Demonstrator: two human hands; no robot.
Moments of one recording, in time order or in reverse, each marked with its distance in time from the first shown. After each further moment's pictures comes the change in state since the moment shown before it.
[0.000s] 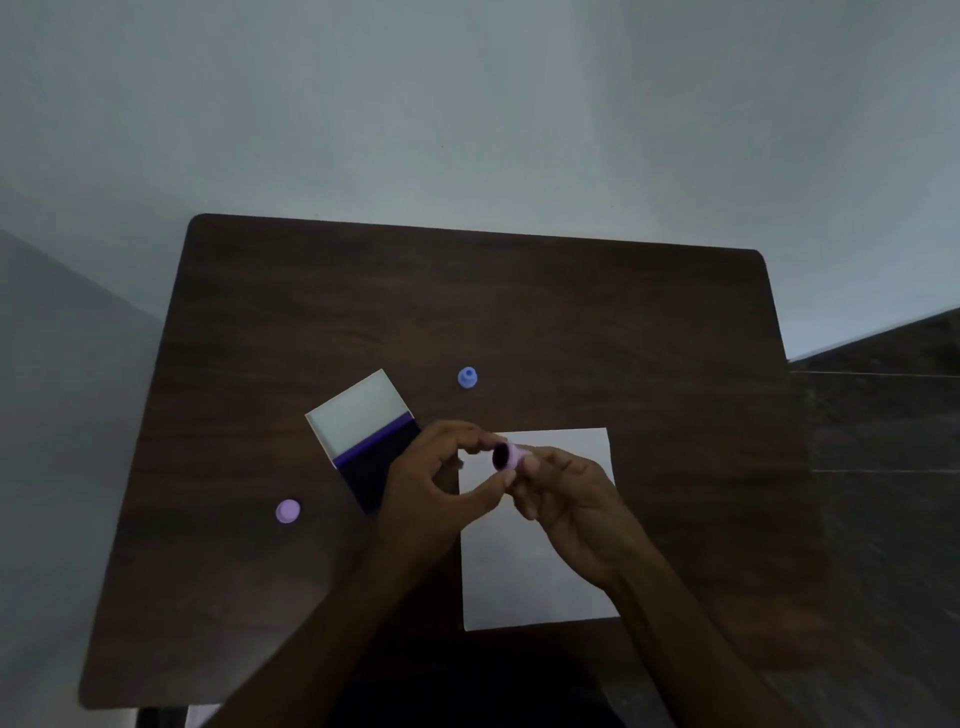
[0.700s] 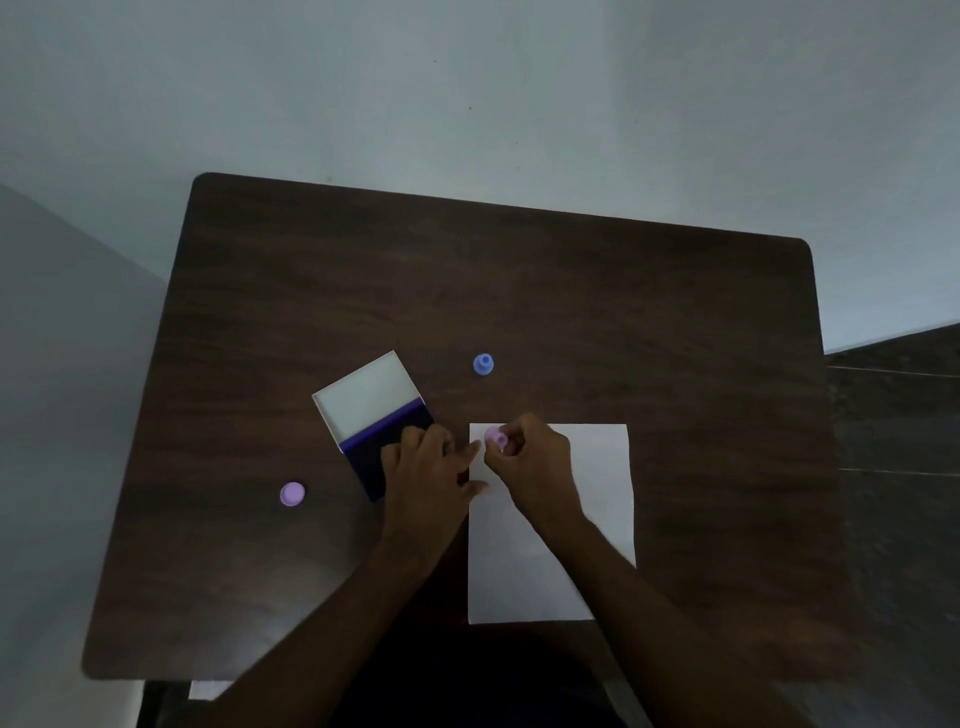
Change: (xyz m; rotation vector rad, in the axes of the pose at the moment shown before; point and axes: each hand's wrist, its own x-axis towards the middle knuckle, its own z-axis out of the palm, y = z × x) left_hand 0.019 -0.084 0.031 0.866 -0.072 -0.136; right_hand 0.082 0.043 0.004 -1.158 0.443 -0.079
